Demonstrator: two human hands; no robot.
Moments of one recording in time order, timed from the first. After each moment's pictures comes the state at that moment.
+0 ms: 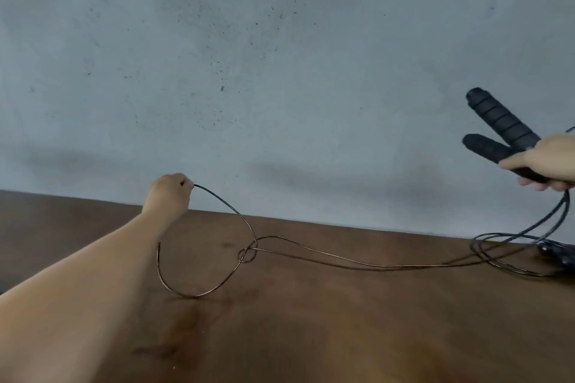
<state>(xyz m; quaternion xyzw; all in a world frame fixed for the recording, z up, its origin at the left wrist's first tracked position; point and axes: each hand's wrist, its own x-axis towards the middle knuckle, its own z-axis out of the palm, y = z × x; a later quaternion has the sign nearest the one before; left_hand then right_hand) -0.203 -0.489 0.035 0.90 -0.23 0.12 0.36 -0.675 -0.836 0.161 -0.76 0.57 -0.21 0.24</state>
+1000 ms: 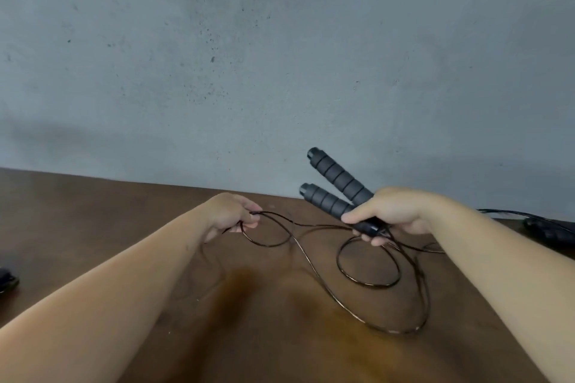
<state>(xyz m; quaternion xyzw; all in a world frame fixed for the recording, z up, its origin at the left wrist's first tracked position) -0.301 -0.534 -0.006 0.74 -0.30 -0.33 0.50 -0.550 -0.706 0.061 -0.78 0.36 0.02 0.51</state>
